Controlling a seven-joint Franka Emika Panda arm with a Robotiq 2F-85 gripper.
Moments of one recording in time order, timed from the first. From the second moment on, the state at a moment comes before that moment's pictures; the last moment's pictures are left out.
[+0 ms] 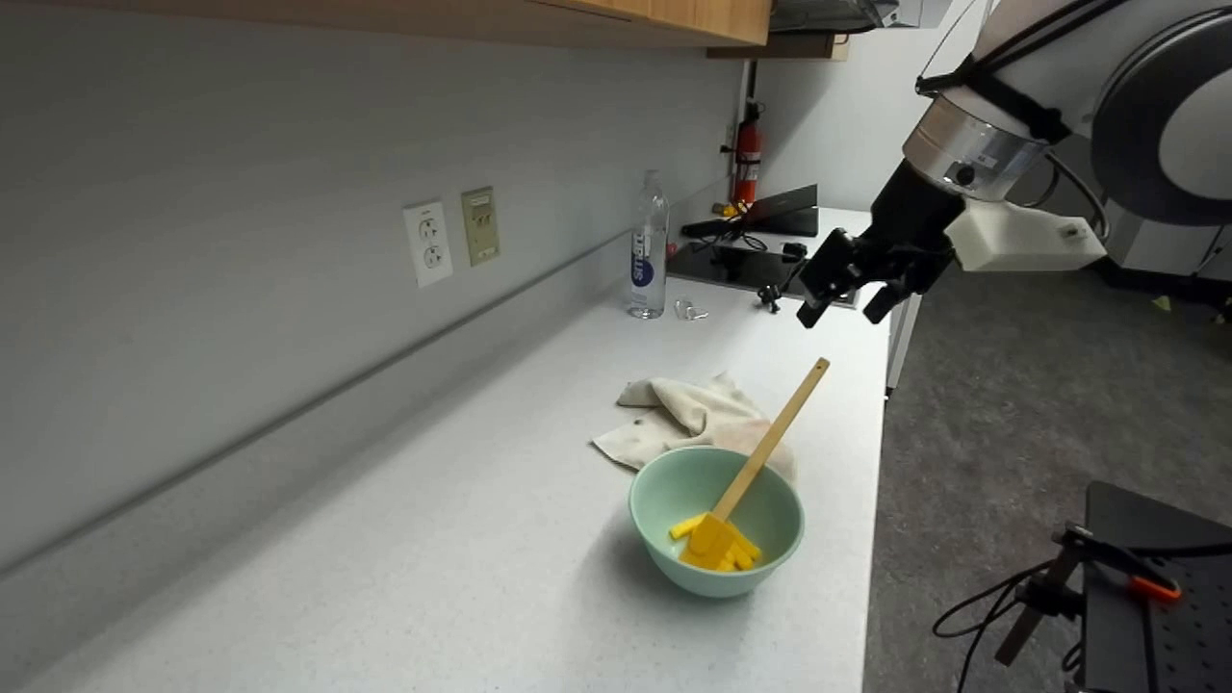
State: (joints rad) arm -0.22 -0.35 0.33 -2.65 -0.02 2.72 0.62
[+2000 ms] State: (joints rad) arm -0.07 -0.10 0.23 -2.42 -0.03 2.50 1.06
